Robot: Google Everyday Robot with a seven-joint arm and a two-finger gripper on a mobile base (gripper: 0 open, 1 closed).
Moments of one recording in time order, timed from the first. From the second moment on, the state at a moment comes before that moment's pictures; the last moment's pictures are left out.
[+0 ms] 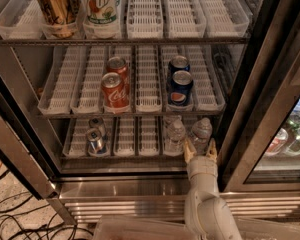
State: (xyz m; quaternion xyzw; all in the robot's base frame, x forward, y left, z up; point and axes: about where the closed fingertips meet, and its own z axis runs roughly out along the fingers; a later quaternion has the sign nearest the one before) arm 0.607 -0.211 0.615 0.07 0.71 -0.03 0.70
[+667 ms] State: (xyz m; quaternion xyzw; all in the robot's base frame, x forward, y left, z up) arm 0.635 -0.209 0.624 0.06 0.70 -0.04 0.71
